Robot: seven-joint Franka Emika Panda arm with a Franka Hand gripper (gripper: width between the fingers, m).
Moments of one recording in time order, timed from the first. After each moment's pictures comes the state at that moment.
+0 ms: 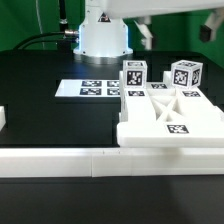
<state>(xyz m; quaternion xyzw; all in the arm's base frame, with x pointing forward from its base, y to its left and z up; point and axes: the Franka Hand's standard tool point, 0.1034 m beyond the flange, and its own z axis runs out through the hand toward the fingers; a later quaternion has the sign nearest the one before) 0.632 0.061 0.148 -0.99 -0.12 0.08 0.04</state>
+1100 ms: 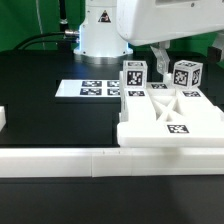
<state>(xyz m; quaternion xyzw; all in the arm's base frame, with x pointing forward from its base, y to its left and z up) 0.623 0.066 0.123 -0.98 -0.19 0.05 0.03</state>
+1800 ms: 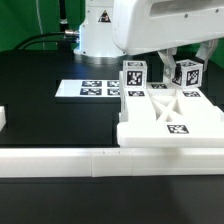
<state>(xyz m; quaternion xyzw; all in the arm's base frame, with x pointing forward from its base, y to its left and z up) 0.618 0.063 0.114 -0.98 -0.19 0.05 0.03</state>
